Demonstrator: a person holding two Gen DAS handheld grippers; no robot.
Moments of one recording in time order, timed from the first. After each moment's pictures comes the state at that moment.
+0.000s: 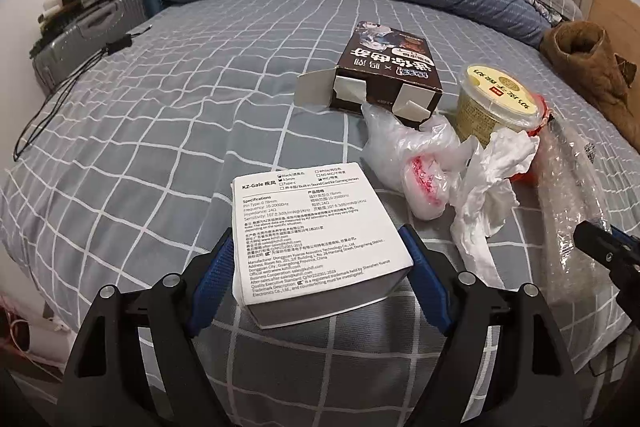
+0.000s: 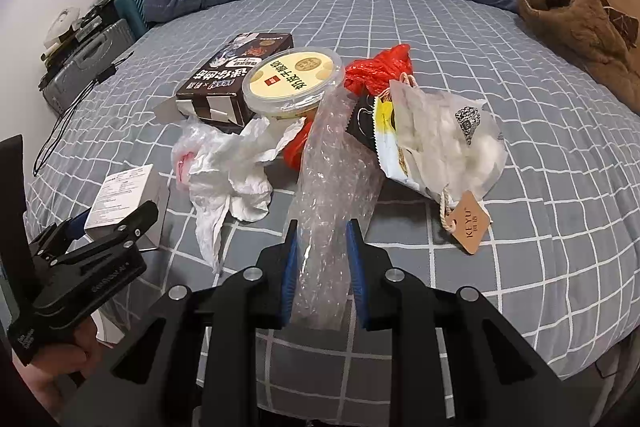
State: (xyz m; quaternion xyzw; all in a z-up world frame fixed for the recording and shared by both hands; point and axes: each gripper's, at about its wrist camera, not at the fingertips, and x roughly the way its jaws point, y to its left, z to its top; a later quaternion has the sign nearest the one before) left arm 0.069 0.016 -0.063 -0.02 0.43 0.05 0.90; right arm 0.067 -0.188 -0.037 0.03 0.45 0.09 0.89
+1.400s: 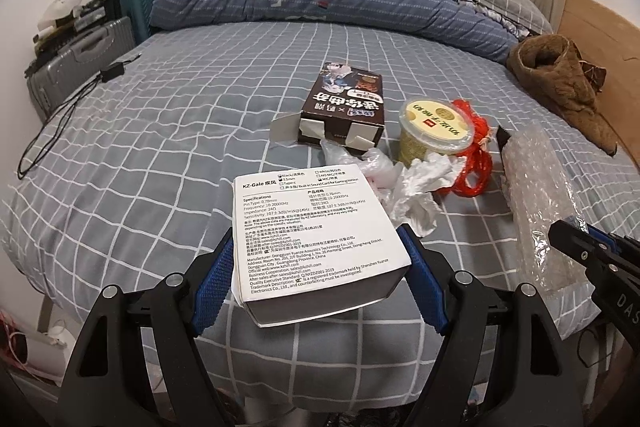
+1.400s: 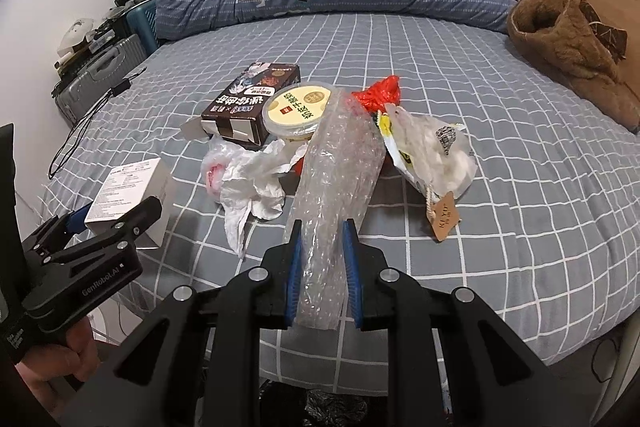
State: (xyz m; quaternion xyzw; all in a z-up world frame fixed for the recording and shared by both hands) left arm 0.031 0.000 -0.010 -0.02 0.40 0.01 0.92; right arm 0.025 -0.198 0.009 0.03 0.42 0.08 0.90
